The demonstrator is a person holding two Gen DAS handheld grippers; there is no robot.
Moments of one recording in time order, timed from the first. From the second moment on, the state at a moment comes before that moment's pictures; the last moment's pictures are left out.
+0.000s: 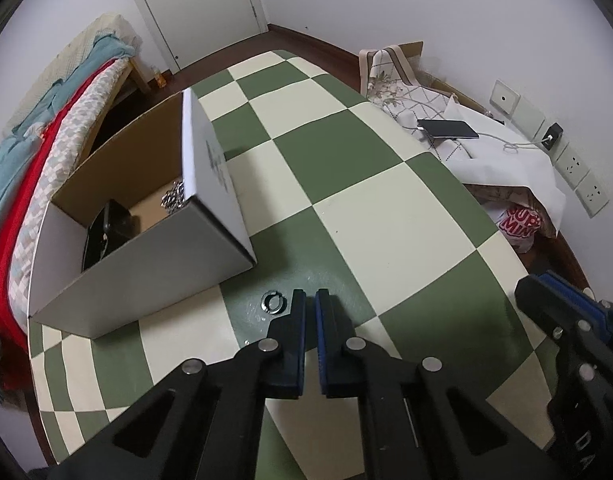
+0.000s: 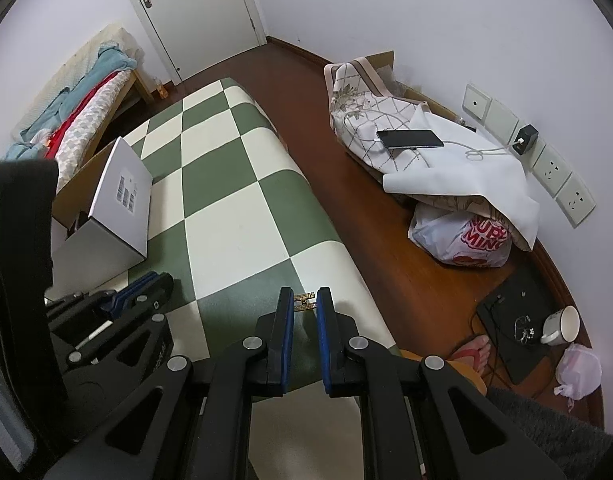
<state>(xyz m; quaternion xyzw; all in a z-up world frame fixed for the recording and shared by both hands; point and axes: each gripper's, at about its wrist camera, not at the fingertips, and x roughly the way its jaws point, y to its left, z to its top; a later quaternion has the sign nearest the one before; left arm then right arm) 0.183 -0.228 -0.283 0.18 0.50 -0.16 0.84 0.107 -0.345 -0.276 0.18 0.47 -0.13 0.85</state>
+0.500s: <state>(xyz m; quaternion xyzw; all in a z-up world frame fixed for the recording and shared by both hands) 0.178 -0.168 -0.250 0.10 0.50 -0.14 0.85 0.110 -0.322 -0.235 0.16 0.45 -0.10 0.87</state>
